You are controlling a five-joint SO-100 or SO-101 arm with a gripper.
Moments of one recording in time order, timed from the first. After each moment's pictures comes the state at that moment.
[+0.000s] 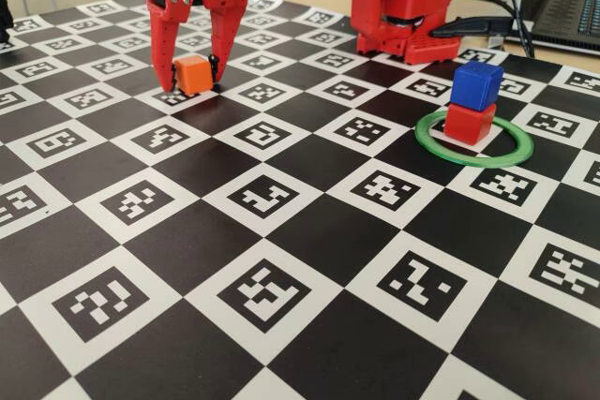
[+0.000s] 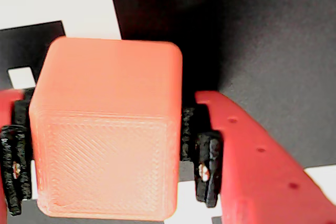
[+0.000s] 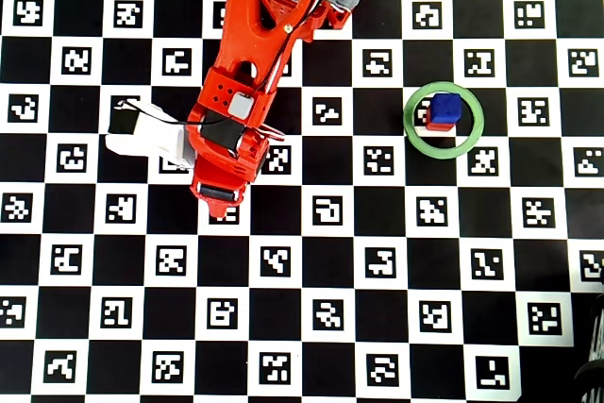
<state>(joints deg) 26.3 82.7 111.7 53.6 -15.8</state>
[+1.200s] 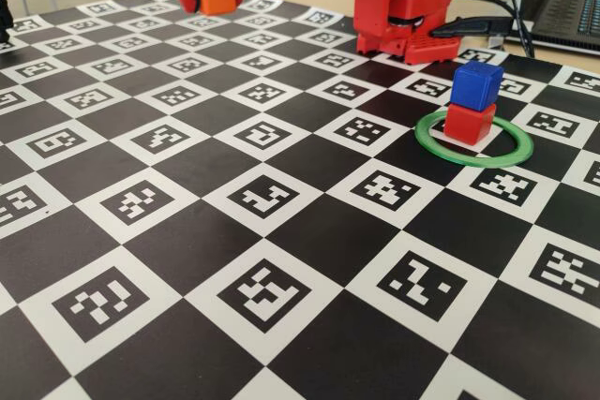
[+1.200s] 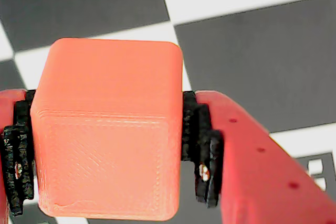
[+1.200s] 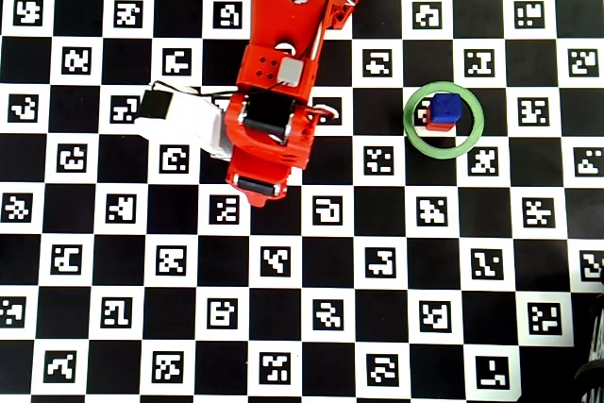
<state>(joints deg) 11.2 93.0 86.3 91.4 2.2</state>
